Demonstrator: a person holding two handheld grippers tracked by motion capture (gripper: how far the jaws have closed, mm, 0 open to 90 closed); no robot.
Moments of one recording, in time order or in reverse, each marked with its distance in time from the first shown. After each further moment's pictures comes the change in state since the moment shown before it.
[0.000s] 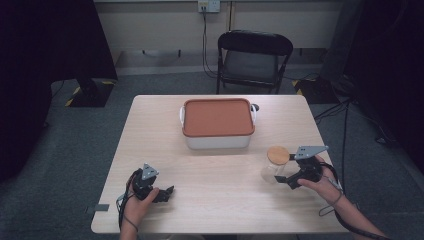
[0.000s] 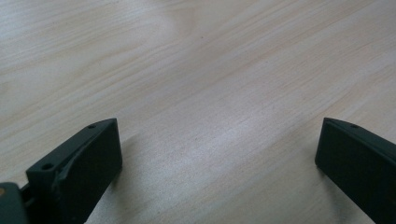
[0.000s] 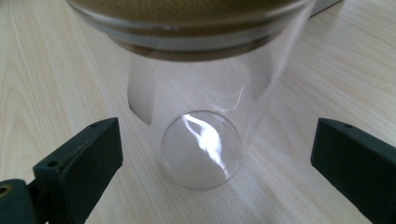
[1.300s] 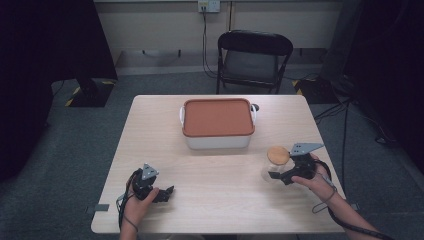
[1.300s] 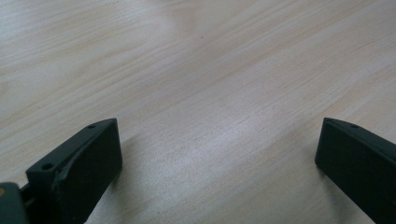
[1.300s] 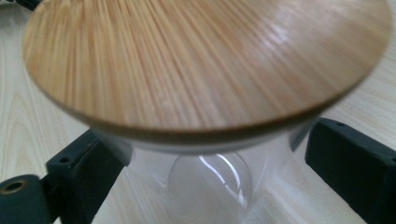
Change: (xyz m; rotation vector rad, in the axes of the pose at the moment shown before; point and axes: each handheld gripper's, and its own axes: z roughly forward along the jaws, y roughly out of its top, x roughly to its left) left arm 0.000 0.000 0.000 0.000 0.000 0.000; right arm 0.002 0.011 0.013 -0.058 0.017 0.030
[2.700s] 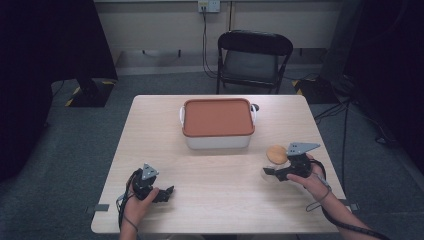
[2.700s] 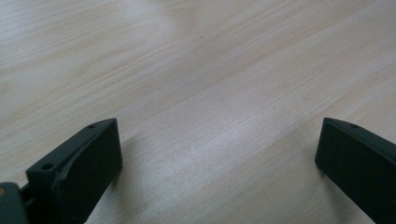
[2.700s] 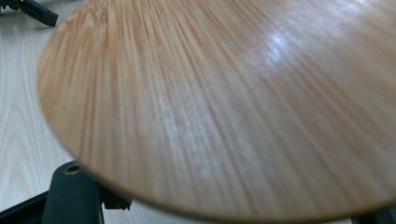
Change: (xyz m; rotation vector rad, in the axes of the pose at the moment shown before) left arm 0.000 0.000 0.000 0.000 0.000 0.000; right arm 0.003 0.004 0.009 -0.040 0.007 -0.025
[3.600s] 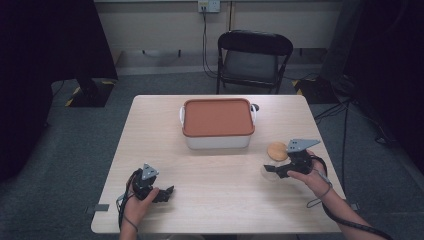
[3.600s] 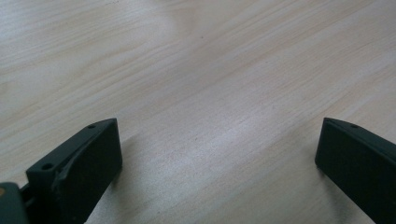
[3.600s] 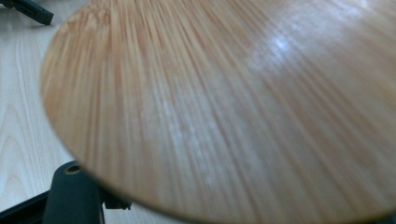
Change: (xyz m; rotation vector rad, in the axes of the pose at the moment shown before) left arm 0.000 0.000 0.000 0.000 0.000 0.000; right arm -0.002 0.013 -0.004 0.024 -0.015 -0.027
